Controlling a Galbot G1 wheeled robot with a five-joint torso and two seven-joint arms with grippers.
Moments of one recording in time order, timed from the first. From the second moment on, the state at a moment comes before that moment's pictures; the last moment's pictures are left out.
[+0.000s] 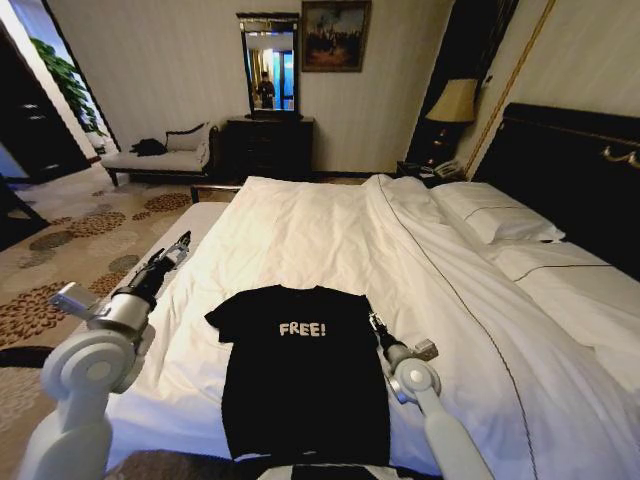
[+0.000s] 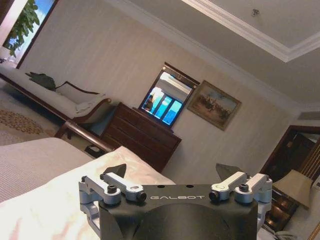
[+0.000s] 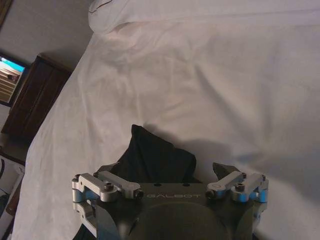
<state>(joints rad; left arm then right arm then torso) 1.25 -1.11 -0.88 -2.33 -1.23 0.43 -0.40 -1.27 1.30 0.42 1.88 1.38 -0.10 0.62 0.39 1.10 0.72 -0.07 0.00</state>
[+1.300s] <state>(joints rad) 1.25 -1.12 -0.88 -2.34 -1.21 0.42 -0.41 -1.23 1.27 0.44 1.85 1.35 -0.08 0.59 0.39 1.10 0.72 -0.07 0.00</state>
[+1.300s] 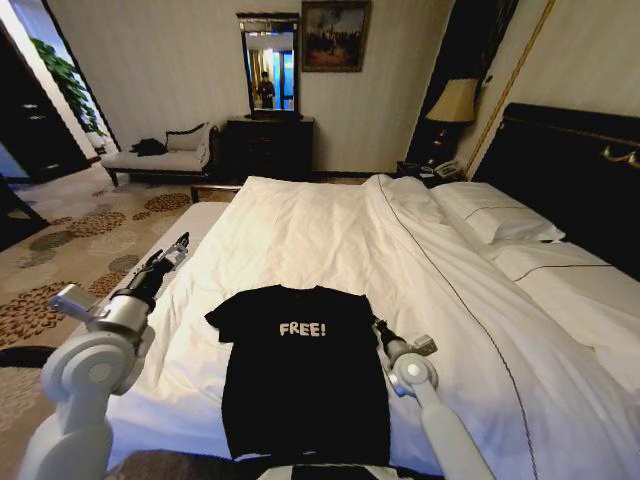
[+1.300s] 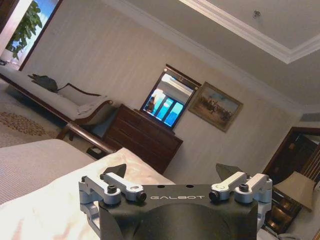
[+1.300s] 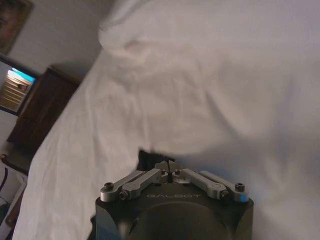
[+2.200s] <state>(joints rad) 1.27 -1.13 -0.88 -2.35 -1.21 0.42 -0.41 -1.15 1.15 0.43 1.69 1.17 -0.11 0.53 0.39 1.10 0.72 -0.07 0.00</state>
